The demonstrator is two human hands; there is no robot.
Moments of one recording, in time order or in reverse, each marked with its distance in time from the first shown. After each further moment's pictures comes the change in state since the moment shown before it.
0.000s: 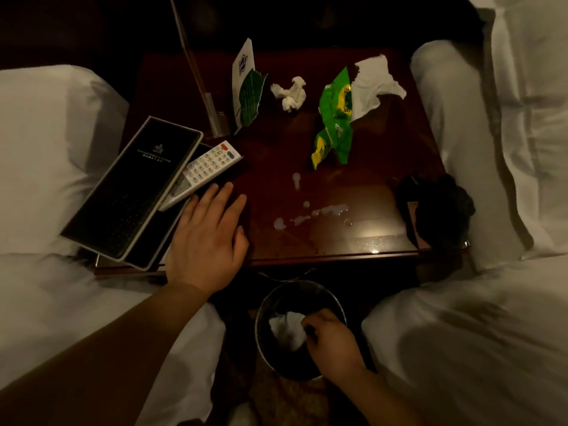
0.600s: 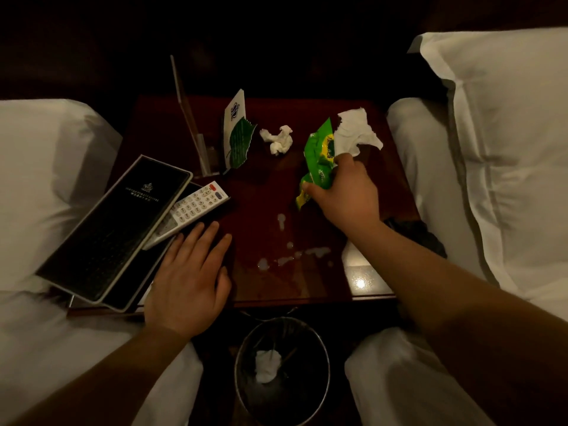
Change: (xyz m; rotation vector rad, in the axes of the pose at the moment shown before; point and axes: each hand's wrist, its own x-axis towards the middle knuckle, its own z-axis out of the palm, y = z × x) left_hand 0.000 0.001 -0.003 -0.023 -0.017 0.004; right_hand 0.124 -0.104 -0.250 -0.122 0.697 -0.076
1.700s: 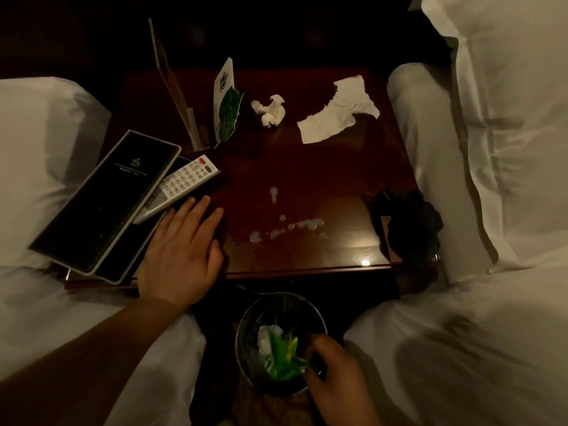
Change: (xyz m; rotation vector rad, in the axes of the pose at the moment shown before) left_hand 0.001 0.001 0.001 0.045 -0.005 -0.021; right_hand -0.281 0.065 0.047 0.516 -0.431 0.157
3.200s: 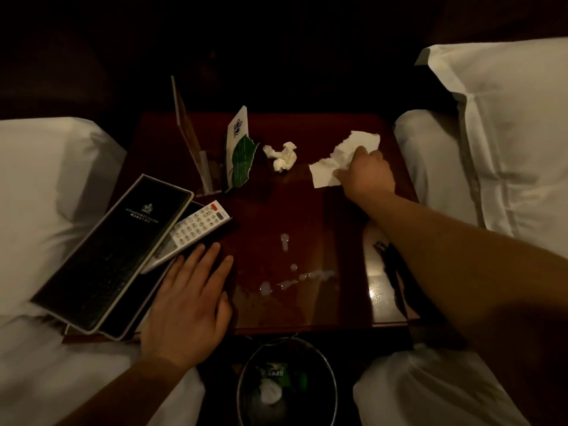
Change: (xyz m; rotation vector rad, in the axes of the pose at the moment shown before) left_hand 0.002 0.000 -0.004 -0.016 -0.045 0.015; right_hand 0.318 -0.142 -0.142 -0.723 0.412 0.048
